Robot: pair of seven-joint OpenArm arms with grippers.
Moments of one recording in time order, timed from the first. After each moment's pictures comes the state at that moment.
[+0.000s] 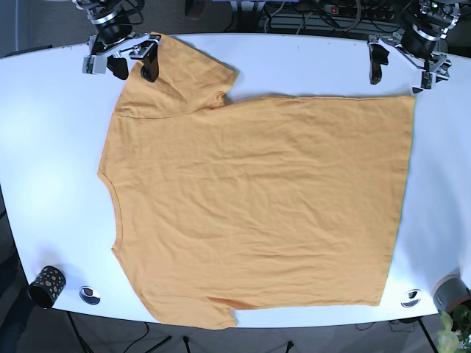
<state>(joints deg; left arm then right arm) 37.0 -2.2 -40.2 111.8 -20.9 -39.8 33.6 -44.7 8.9 19.3 111.6 38.2 19.8 -22.1</state>
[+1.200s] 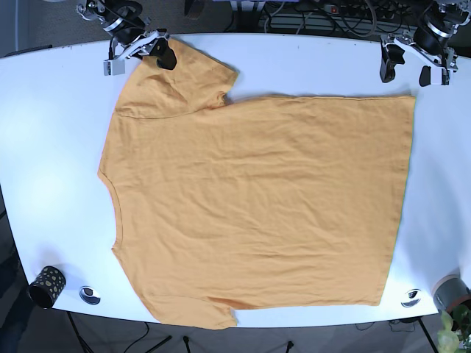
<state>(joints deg) 36.8 -4.3 -44.2 106.1 -32.2 -39.9 38.0 -37.4 8.1 18.7 96.8 46.7 28.1 -35.1</state>
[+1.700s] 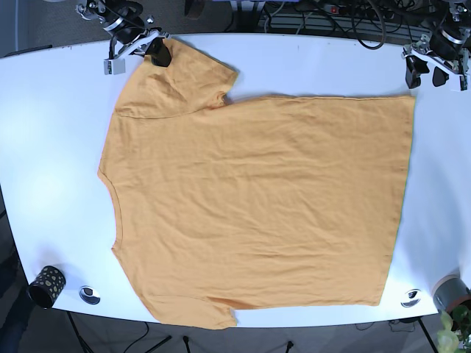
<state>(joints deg) 27.6 -4.3 -52.7 100.9 -32.2 -39.8 48.7 -37.4 8.1 18.8 97.8 45.3 27.2 -36.3</state>
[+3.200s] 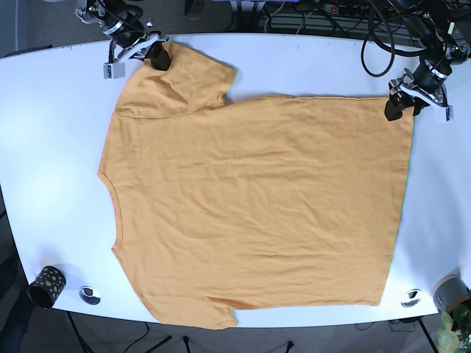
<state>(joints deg) 13.8 -6.6 -46.9 79.4 -35.9 -40.5 48.2 -36.3 8.3 18.7 97.8 45.3 27.1 -36.5</state>
